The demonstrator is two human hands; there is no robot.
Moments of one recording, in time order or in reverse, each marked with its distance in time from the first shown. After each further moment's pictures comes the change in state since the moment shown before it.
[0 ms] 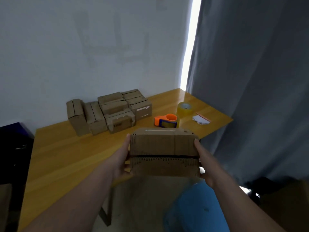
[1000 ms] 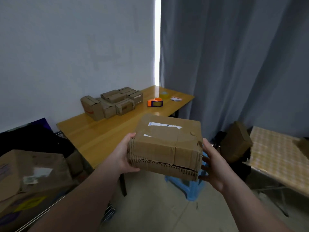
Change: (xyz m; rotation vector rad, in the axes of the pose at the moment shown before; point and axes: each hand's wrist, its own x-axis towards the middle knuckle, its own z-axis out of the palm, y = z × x) left_hand -0.321 -0.184 -0.210 -0.018 -0.243 -0.018; right_hand -0.442 0.203 0.161 0.243 0.200 -0.073
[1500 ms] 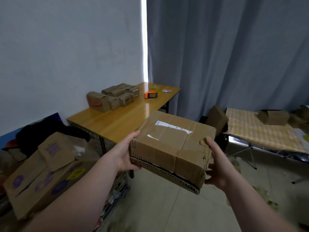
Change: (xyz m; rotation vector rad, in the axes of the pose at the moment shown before) left_hand -0.180 -0.065 -0.201 0.233 -0.291 0.010; right_hand -0.251 0.119 0.152 0.094 0.253 0.087
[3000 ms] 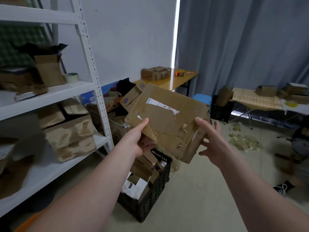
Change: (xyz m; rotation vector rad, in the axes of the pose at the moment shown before) left_hand -0.737 -0.415 -0.238 -0.340 0.199 0.158; right_hand -0.742 0.424 0.176 -0.026 -0.121 -0.341
